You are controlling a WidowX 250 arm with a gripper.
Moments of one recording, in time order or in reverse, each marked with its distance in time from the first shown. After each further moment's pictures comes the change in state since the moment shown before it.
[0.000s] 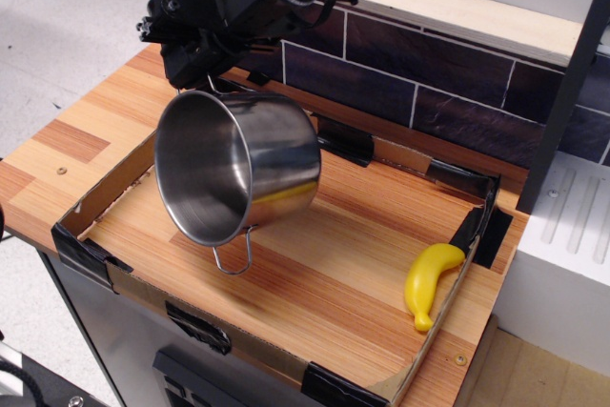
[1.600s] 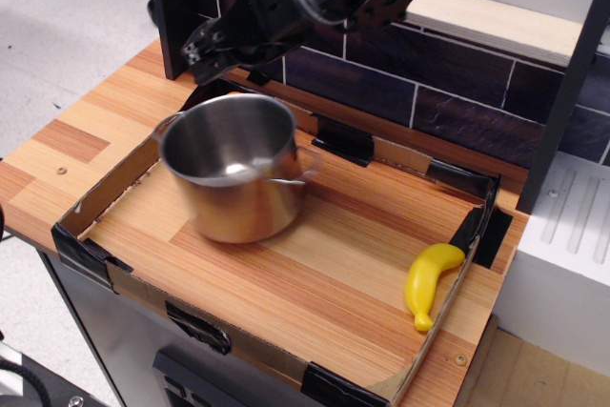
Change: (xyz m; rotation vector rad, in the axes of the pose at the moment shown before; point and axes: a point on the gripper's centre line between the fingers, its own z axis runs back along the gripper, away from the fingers) arm 0.003 -0.034 0.019 -0.238 -0.109 0.263
